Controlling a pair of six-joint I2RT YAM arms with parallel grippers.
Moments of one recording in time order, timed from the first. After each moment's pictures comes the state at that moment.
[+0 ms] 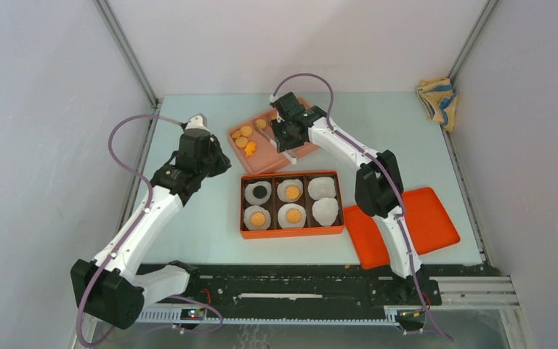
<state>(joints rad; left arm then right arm) -0.34 1.12 1.01 -0.50 -0.15 -0.59 0.64 2.29 2.13 -0.79 0.03 0.25</state>
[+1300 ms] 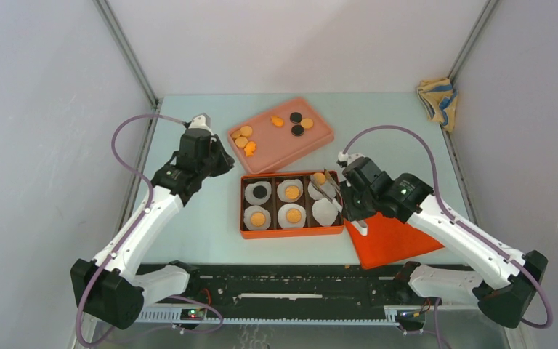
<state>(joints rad) -0.35 1.12 1.01 -0.48 -0.09 -0.60 0.78 1.10 1.13 -1.04 0.16 0.41</state>
